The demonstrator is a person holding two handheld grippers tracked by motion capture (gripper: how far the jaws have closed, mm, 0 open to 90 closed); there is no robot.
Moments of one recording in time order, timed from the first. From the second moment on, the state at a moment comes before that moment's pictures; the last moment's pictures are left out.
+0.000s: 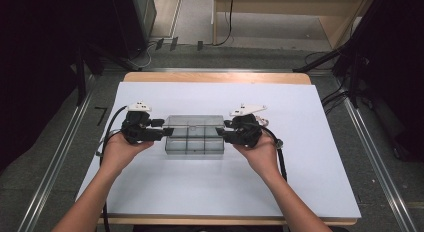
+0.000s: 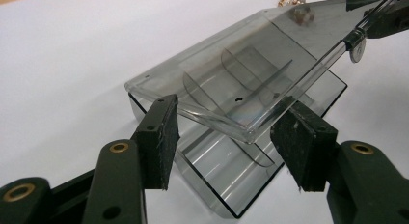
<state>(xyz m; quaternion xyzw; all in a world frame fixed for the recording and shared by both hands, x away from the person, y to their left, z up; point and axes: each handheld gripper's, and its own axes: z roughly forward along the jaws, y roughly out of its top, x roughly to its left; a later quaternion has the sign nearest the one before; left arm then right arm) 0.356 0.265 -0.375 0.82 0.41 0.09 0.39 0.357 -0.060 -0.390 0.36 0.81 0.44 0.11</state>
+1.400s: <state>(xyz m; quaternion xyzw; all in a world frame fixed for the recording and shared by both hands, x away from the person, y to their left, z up) 0.386 0.268 -0.362 0.80 0.42 0.10 0.41 0.389 -0.056 -0.378 0.38 0.80 0.45 0.12</state>
